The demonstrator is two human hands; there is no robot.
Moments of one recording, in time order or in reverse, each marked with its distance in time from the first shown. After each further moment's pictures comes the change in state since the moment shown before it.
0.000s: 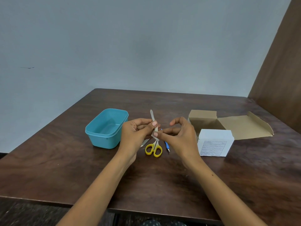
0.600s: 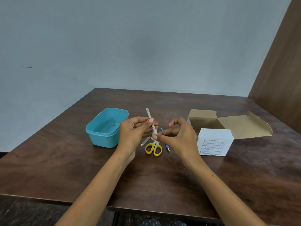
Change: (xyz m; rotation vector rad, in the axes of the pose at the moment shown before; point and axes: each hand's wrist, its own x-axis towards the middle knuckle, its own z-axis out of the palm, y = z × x) left_hand 0.001 0.002 -0.001 -0.026 0.024 -0.021; right_hand -0.002 -0.002 -0.001 -0.027 -0.032 0.002
